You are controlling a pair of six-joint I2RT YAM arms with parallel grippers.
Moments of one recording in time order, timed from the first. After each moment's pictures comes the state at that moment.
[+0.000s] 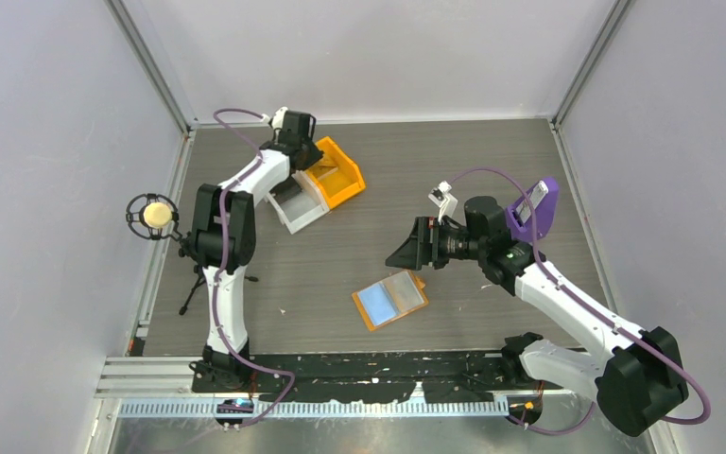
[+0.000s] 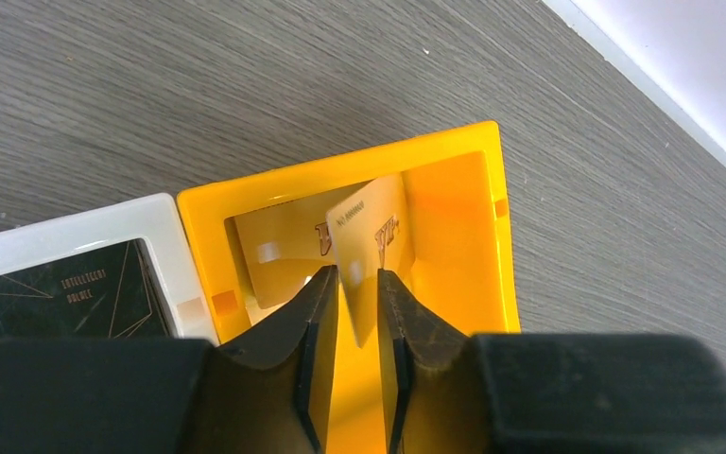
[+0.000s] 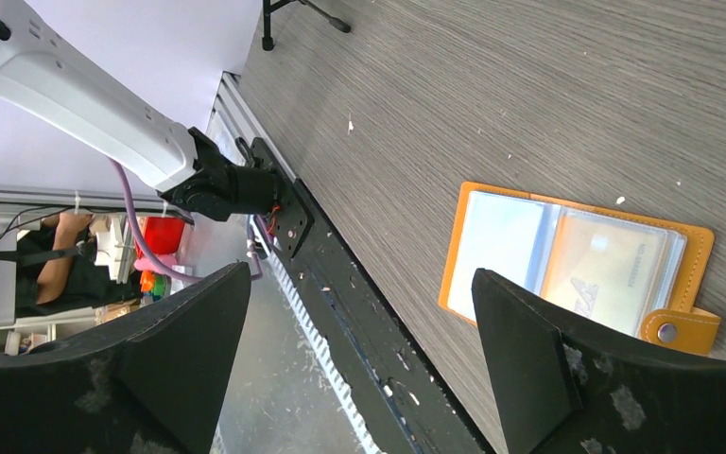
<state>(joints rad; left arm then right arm) -0.27 2.14 1.71 -0.27 -0.18 -0.79 0.49 1.06 0.68 -0.12 -0.68 0.63</state>
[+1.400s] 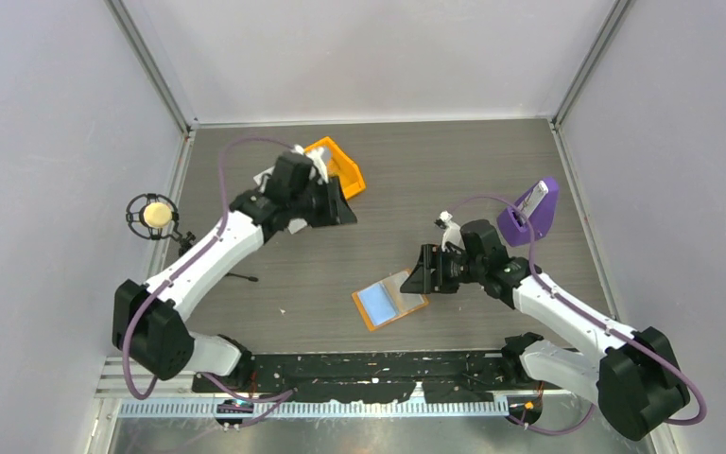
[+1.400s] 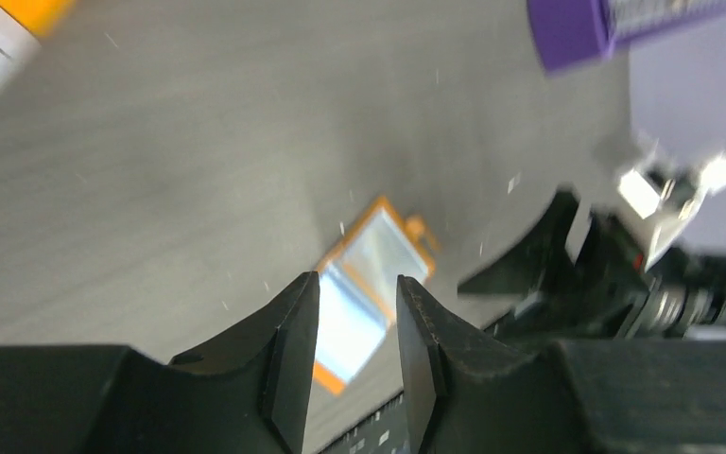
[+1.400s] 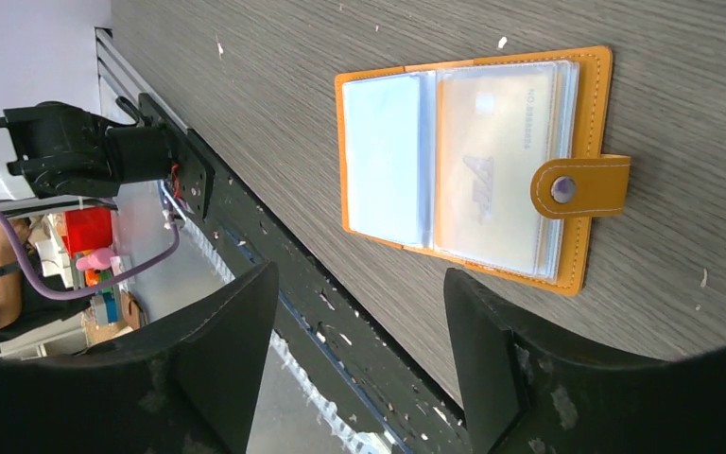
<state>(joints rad) -0.49 1.39 1.23 -0.50 0.25 -0.58 0.49 1.03 0.53 -0.24 -0.59 0.57</state>
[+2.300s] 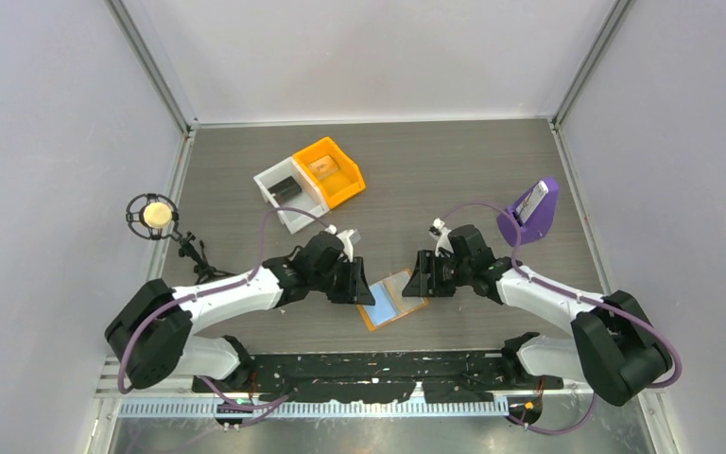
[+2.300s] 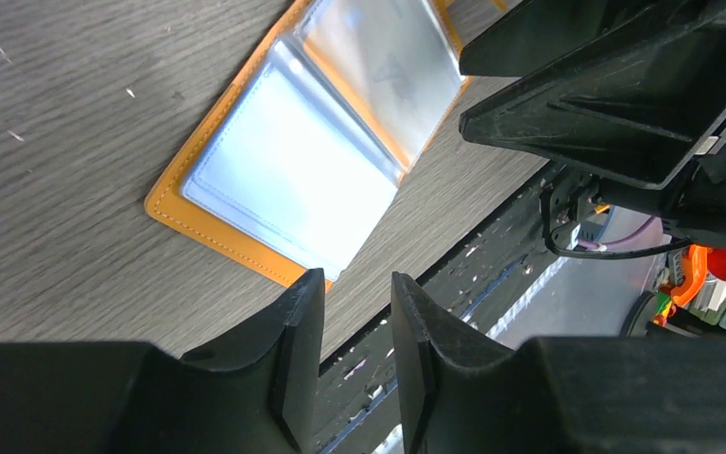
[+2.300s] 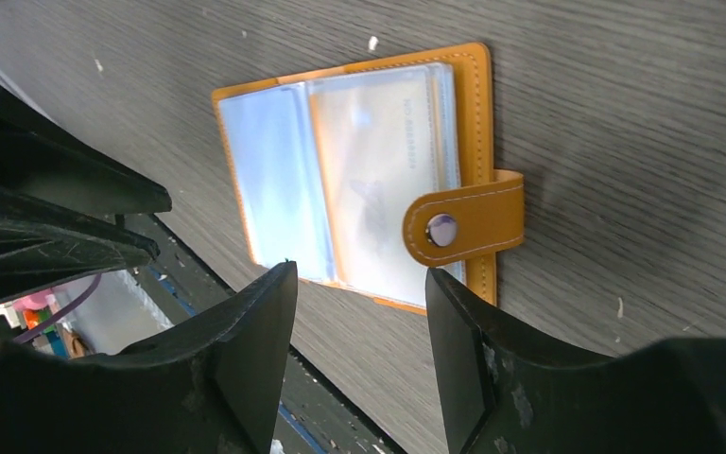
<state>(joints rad) -0.84 1.30 0.65 -0.14 0.30 -0.77 0.51 1.21 0.47 -0.11 -0.48 0.56</state>
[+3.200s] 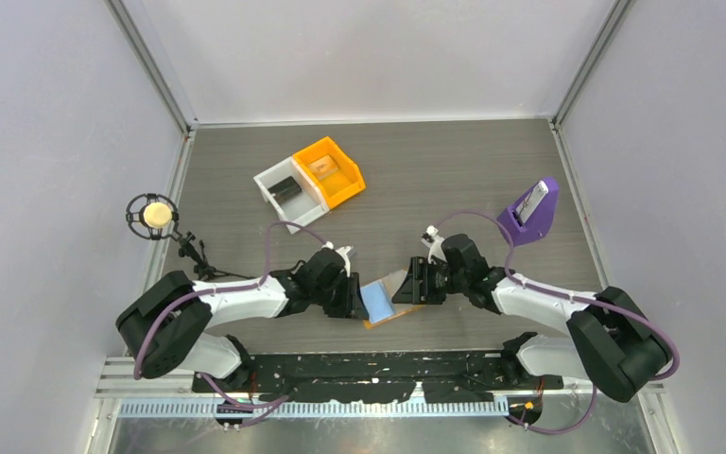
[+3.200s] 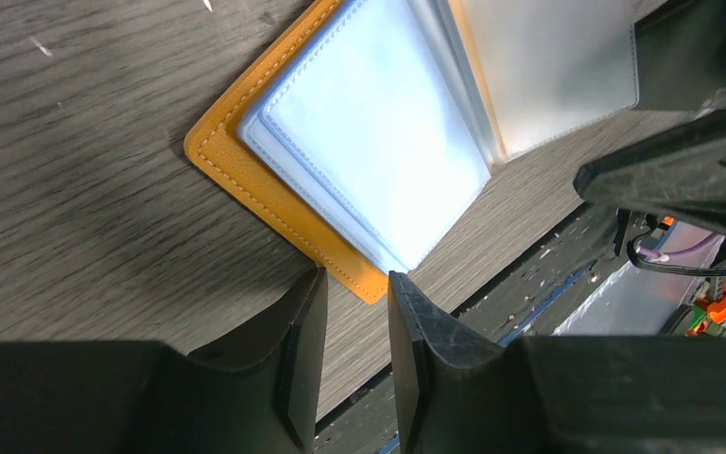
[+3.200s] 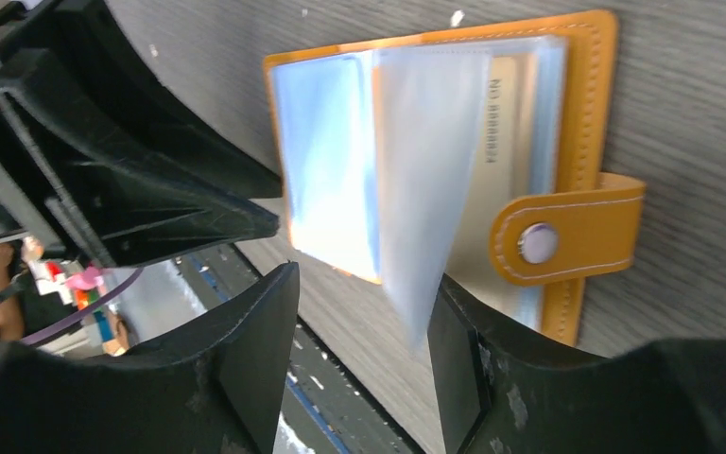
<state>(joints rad) -0.87 1.38 0.52 -0.02 0.26 -0.83 0.60 1.25 0.41 0.06 -0.49 0.68</state>
